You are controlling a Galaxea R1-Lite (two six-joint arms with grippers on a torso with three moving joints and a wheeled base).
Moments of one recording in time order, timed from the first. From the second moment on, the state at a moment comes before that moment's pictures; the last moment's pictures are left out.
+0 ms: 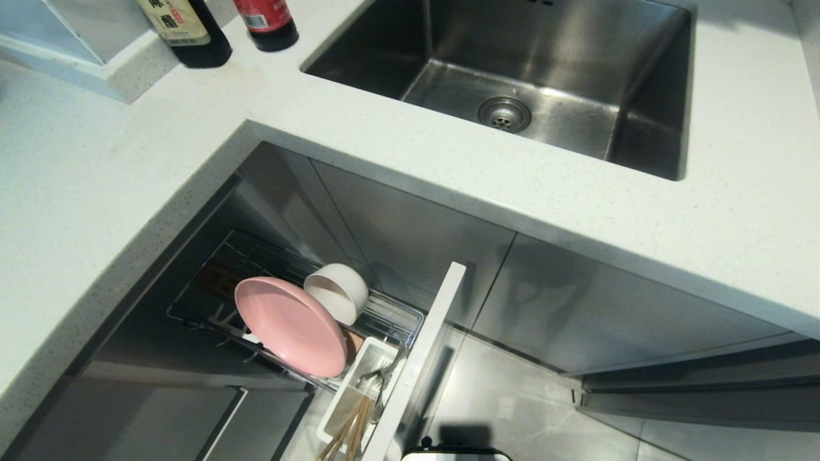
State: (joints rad) left arm 0.00 0.00 0.00 -0.06 0.00 0.01; right arm 0.01 0.00 0.00 0.00 0.00 0.02
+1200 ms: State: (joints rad) left arm 0.00 0.00 0.00 -0.06 0.00 0.01; right arm 0.01 0.00 0.00 0.00 0.00 0.02
